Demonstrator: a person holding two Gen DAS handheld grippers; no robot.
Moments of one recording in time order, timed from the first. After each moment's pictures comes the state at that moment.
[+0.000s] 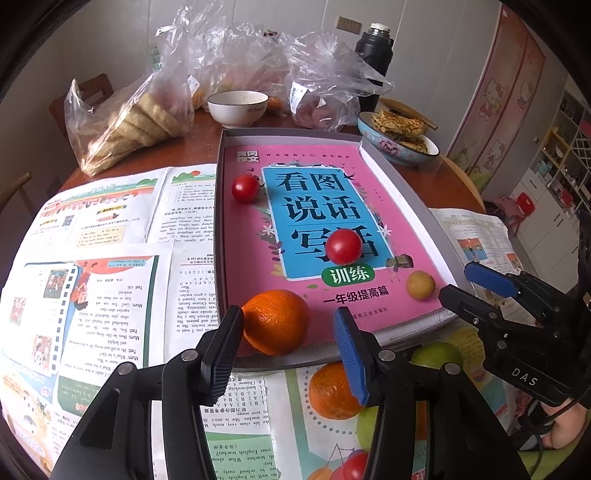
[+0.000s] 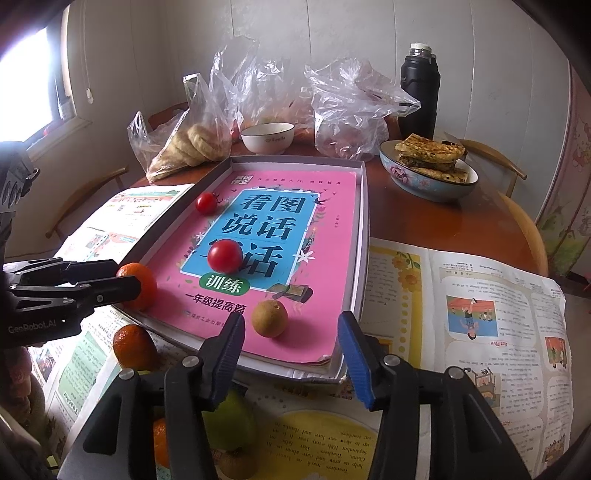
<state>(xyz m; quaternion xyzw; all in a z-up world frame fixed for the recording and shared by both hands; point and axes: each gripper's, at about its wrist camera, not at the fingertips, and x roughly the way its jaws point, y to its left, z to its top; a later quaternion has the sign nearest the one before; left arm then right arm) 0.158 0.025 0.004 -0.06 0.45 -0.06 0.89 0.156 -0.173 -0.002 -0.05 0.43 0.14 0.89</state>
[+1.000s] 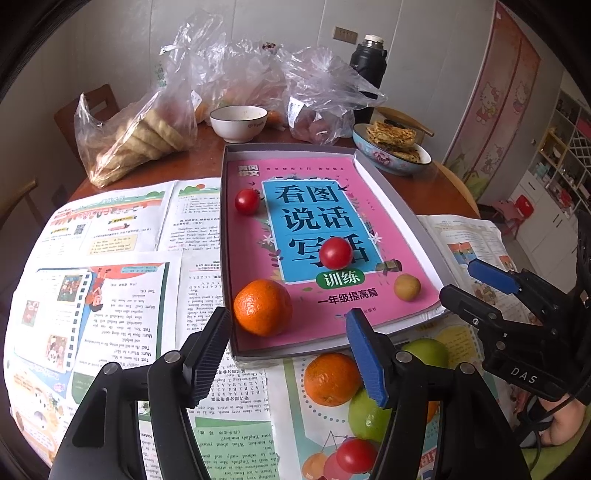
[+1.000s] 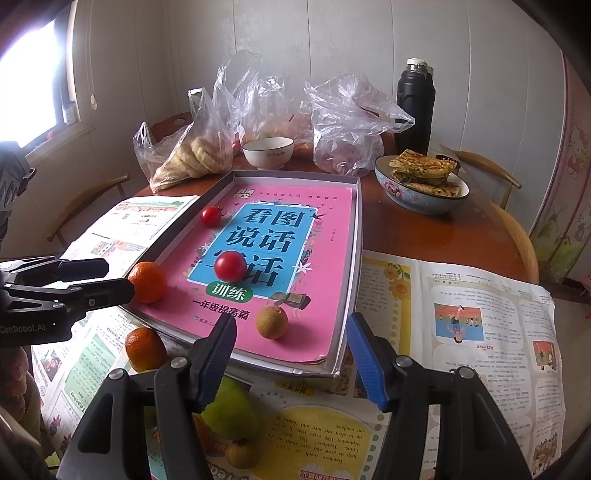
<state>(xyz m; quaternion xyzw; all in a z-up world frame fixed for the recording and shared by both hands) 0.141 0.025 0.024 -0.05 0.43 -0.06 0.90 0.143 -0.174 0.012 -0.05 0.41 0.14 0.90</state>
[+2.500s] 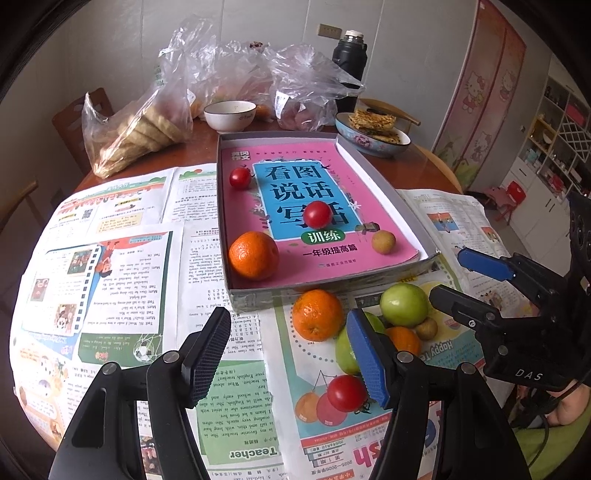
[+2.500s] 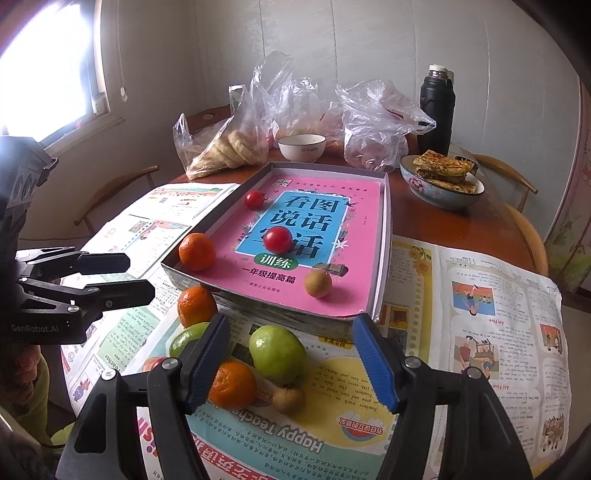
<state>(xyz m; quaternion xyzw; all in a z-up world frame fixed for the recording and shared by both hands) 0.086 0.023 0.027 -0.04 0.44 -0.07 0.89 0.095 -0.163 0.019 -0.06 0.41 0.18 0.89</state>
